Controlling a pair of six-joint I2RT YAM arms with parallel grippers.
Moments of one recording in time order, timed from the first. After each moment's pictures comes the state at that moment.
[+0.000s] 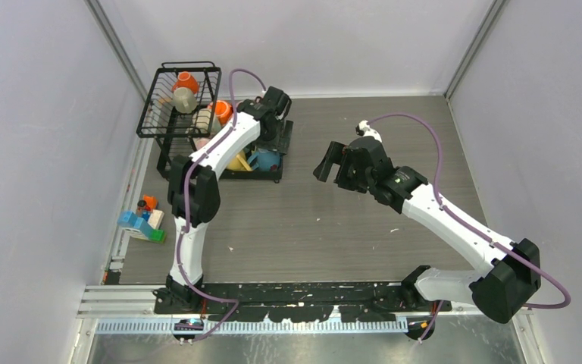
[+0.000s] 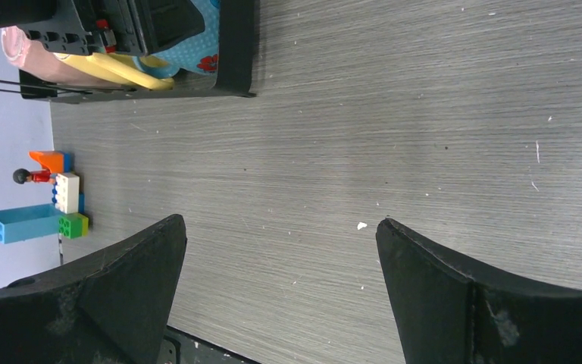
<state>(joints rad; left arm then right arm) -0.51 2.12 1.99 -0.98 -0.22 -0.28 0.64 1.22 1.04 -0.48 0.12 0.78</state>
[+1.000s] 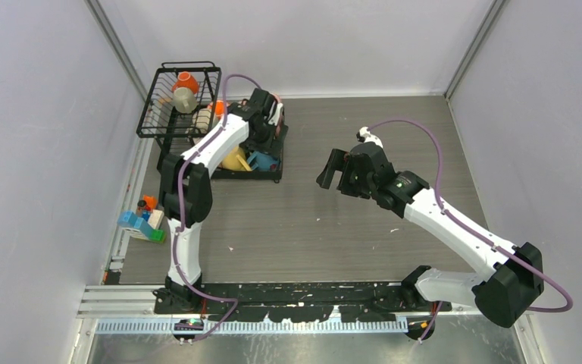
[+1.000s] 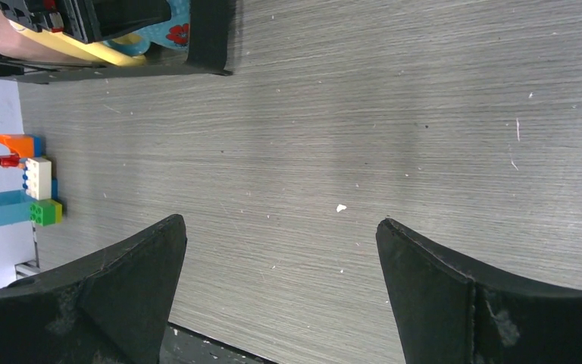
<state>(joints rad) -0.44 2.08 1.87 -0.87 0.00 -0.08 0.64 1.19 1.00 -0.50 0.11 0.76</state>
